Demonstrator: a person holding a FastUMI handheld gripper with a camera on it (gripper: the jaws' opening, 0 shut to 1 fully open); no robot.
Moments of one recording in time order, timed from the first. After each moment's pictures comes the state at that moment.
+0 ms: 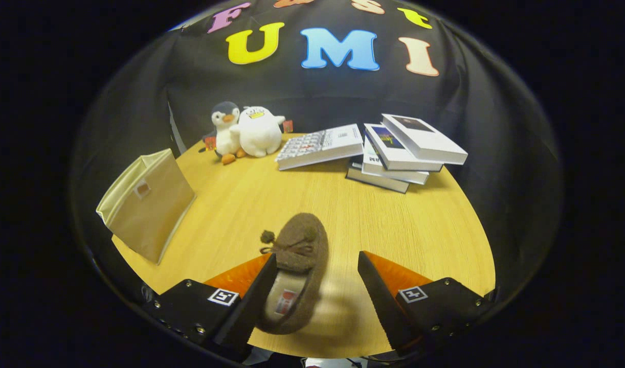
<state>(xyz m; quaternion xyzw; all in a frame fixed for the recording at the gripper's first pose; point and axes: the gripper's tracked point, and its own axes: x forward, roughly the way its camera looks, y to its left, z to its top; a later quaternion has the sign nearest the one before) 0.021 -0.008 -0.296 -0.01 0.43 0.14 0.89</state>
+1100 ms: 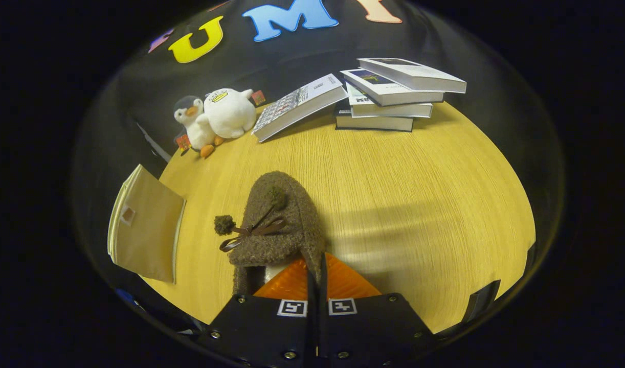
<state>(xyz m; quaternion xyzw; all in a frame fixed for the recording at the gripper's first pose) 0.031 0.015 -0.321 0.14 0.51 0.11 0.84</state>
